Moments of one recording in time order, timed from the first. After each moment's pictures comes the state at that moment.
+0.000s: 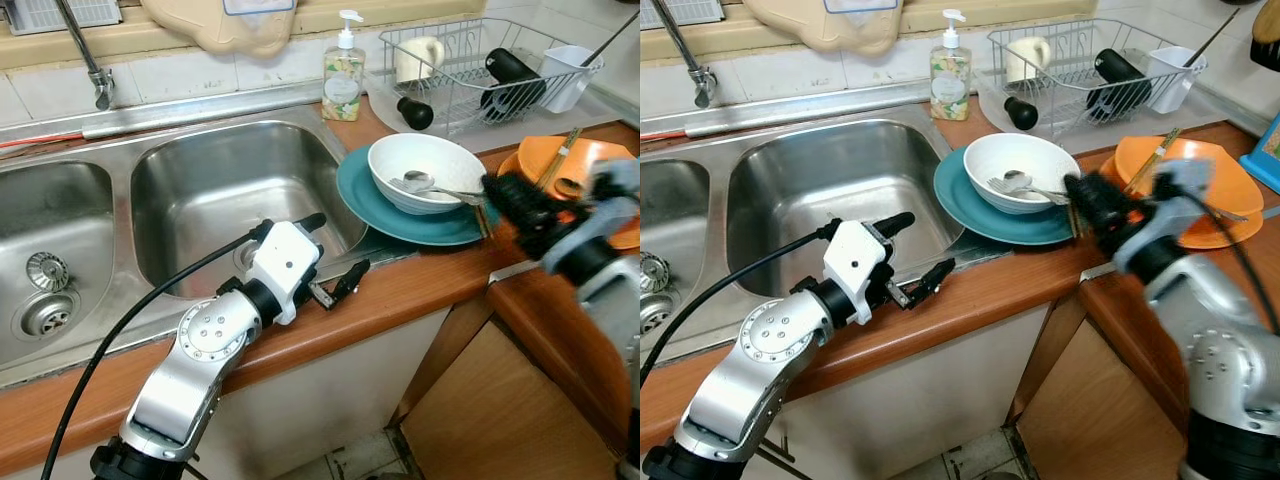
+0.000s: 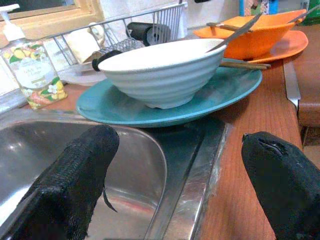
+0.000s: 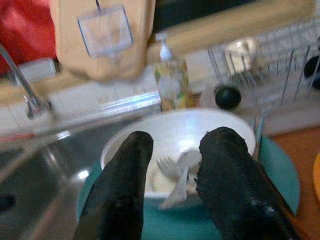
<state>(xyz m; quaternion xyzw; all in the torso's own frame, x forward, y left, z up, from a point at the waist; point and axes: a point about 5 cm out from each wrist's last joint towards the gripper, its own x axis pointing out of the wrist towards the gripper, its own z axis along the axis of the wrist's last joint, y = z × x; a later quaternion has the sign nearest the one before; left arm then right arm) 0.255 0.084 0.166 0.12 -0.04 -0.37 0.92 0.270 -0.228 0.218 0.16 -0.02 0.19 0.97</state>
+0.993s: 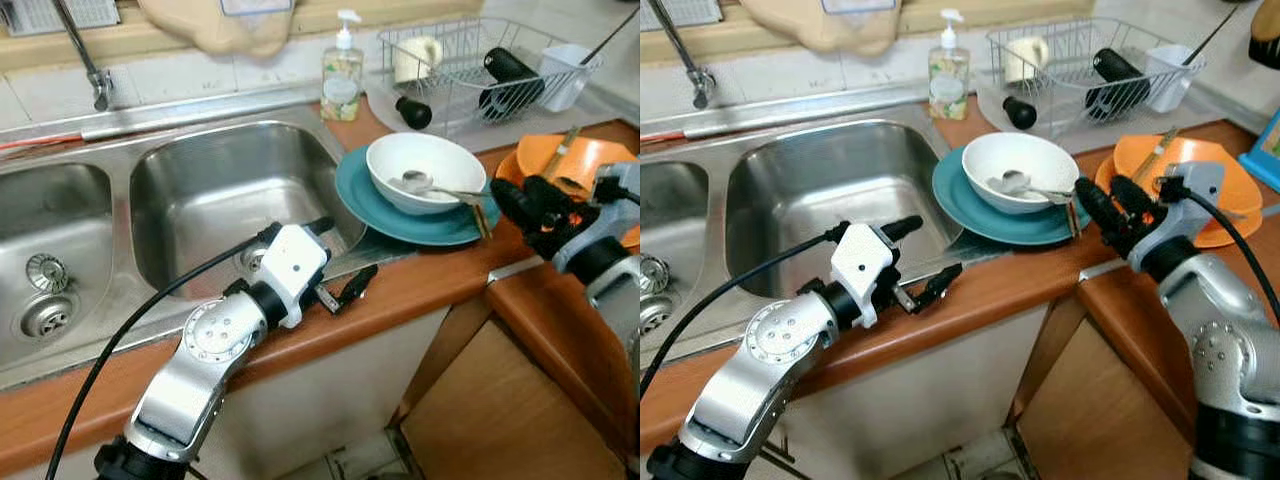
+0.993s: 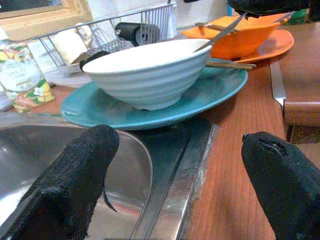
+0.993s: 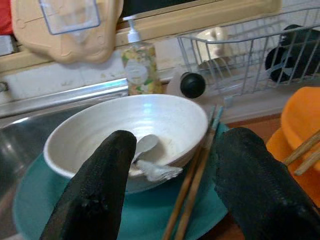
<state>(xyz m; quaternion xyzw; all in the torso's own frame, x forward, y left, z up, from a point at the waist) 0.253 0.078 0.165 0.12 -0.04 -0.39 0.91 0.283 -0.243 0.200 0.10 0.00 0.15 0.98</state>
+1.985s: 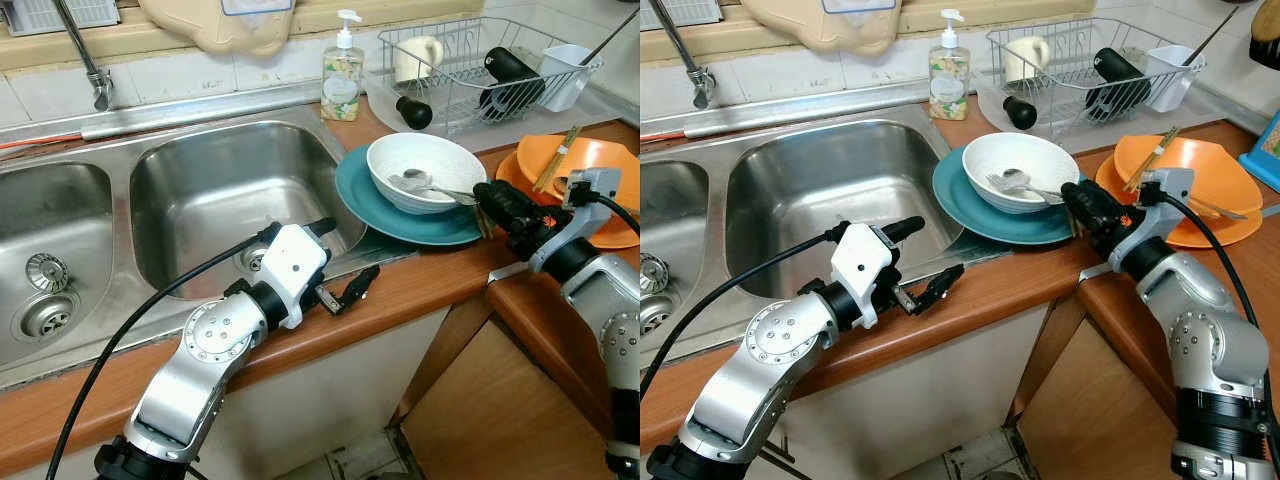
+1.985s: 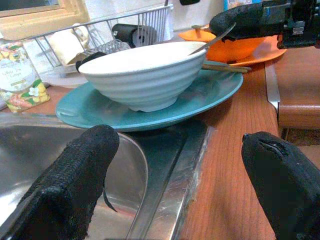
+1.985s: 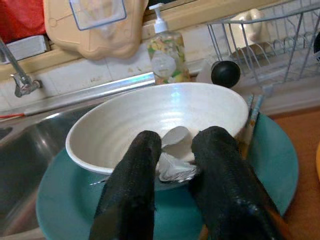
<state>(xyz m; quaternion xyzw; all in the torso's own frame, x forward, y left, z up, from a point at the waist) 0.252 0.077 0.165 0.11 -0.04 -0.39 0.91 0.298 -0.234 0.184 0.14 0.01 0.21 0.97</state>
